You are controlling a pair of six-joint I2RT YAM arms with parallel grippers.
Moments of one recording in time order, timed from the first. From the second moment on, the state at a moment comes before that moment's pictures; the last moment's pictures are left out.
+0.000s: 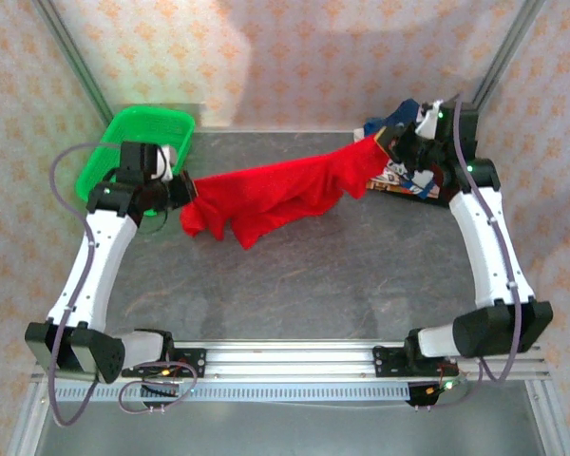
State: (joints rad) left arm -0.03 1.23 1.27 -0.93 0.26 -0.45; right arm 0.06 1.34 1.50 -0.68 -0.52 0.79
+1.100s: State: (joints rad) left arm -0.14 1.31 0.97 -0.65 0.30 -0.65; right arm 0.14 1.51 1.78 -0.60 -0.67 0.80
